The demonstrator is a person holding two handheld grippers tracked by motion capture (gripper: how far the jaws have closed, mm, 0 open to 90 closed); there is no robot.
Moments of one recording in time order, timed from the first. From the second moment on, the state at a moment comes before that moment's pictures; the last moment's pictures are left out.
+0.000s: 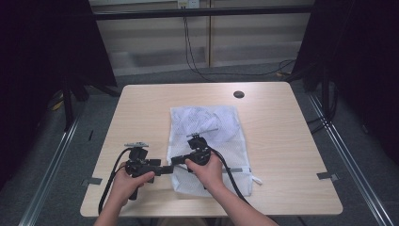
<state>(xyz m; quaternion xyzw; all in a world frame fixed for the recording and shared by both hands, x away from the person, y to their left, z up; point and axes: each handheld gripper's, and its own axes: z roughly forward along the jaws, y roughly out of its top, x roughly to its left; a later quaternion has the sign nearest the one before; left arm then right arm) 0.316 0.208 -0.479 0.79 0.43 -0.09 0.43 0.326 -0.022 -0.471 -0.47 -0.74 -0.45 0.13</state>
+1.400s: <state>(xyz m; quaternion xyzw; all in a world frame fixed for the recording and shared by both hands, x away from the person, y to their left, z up) 0.318 0.187 -0.487 0.79 0.42 -0.15 0.42 0.324 -0.021 -0.464 -0.47 -0.74 -0.47 0.13</state>
